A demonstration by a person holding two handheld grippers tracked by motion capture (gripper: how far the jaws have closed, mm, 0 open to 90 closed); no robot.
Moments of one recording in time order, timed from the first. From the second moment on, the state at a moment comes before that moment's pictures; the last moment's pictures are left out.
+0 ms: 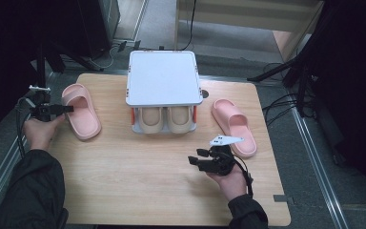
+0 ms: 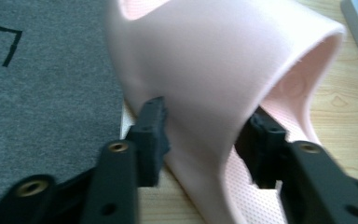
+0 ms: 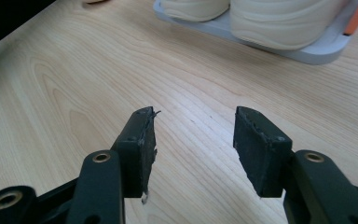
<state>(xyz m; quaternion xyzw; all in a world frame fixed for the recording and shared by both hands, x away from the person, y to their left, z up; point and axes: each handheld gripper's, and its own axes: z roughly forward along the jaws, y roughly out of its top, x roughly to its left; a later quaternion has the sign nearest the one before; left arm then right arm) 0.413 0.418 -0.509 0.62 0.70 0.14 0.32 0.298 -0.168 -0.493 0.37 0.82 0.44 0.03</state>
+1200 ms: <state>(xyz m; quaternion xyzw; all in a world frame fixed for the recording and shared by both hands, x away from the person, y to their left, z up) 0.349 0.371 -0.464 0.68 0.64 0.11 0.33 0.307 -0.150 -0.486 0.34 0.83 0.45 0.02</state>
